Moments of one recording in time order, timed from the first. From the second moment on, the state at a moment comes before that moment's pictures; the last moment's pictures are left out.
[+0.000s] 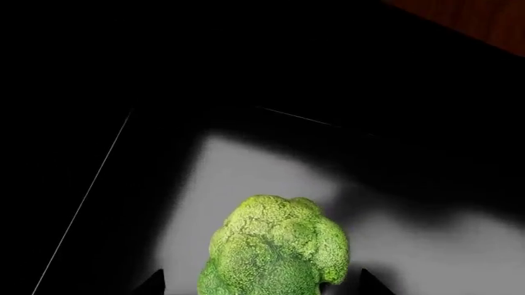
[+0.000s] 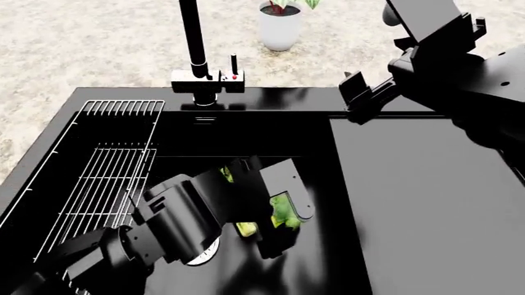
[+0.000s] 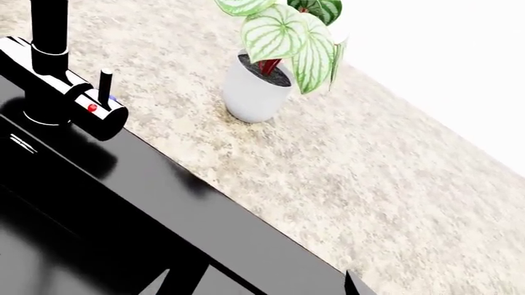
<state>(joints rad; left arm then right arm) -1.09 -0.24 1.05 -0.08 -0.35 -1.03 0.46 1.42 0.58 -0.51 -0.25 0.73 1.47 0.02</state>
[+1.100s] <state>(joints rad) -1.12 -0.42 0.80 0.32 -0.33 -1.10 0.25 1.43 0.49 -0.44 -0.20 0.89 1.53 0.15</state>
